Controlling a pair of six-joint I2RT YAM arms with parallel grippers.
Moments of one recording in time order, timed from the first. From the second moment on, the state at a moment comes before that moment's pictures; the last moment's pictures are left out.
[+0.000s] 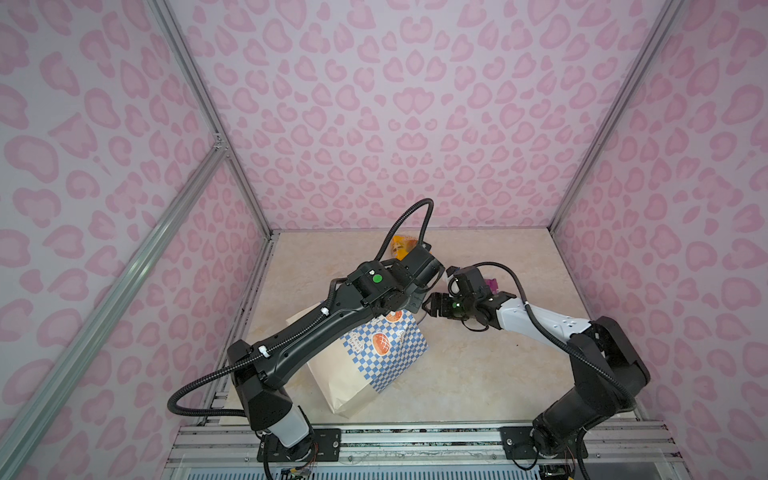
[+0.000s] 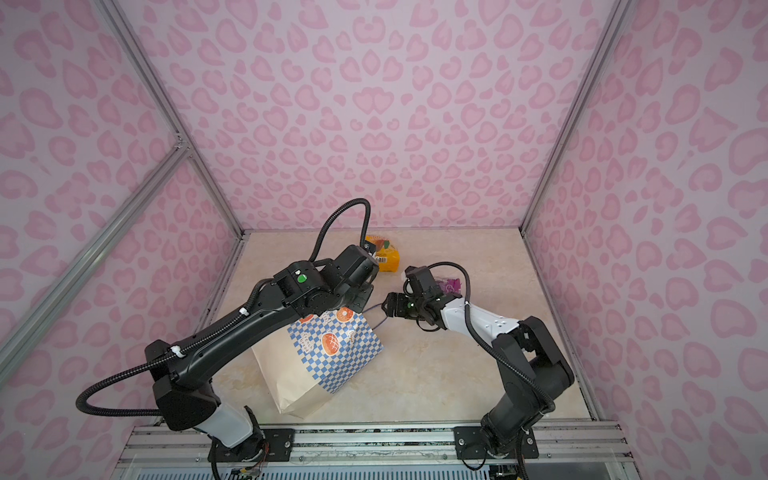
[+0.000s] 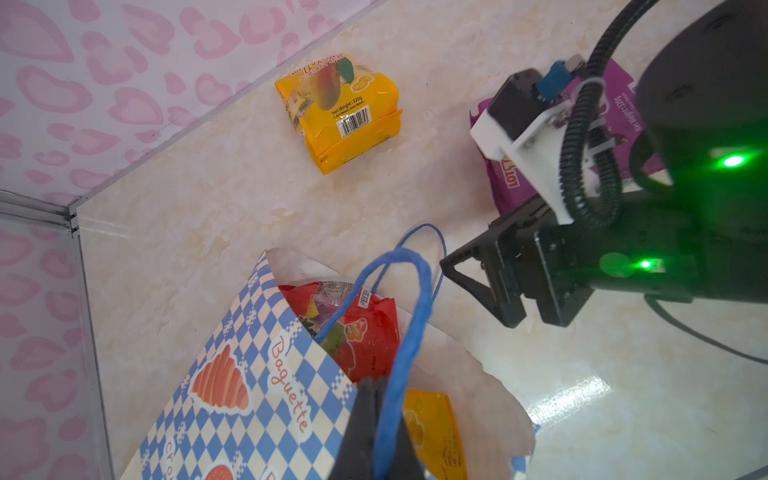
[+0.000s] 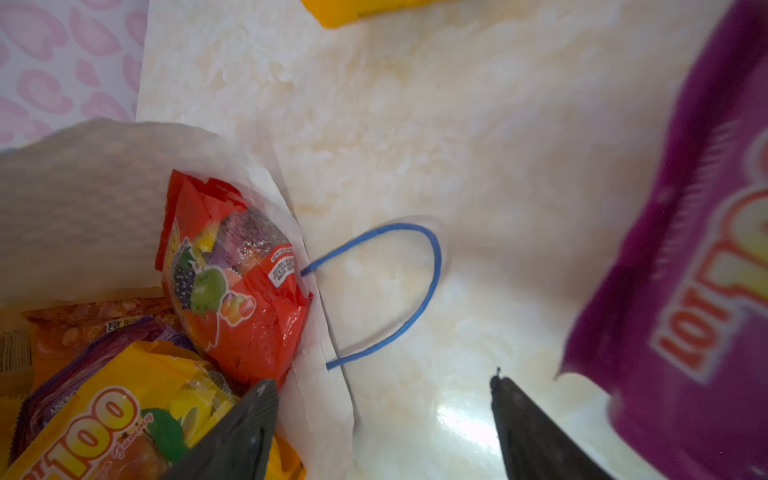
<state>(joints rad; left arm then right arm) -0.95 1.62 1.76 -1.14 -0.44 -0.30 0.54 1.66 0.96 -0.17 -0.28 0.62</state>
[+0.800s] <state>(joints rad) -0.95 1.58 1.72 -1.12 -0.45 -0.33 0.54 1.99 1.07 0.15 -0.37 0.79</state>
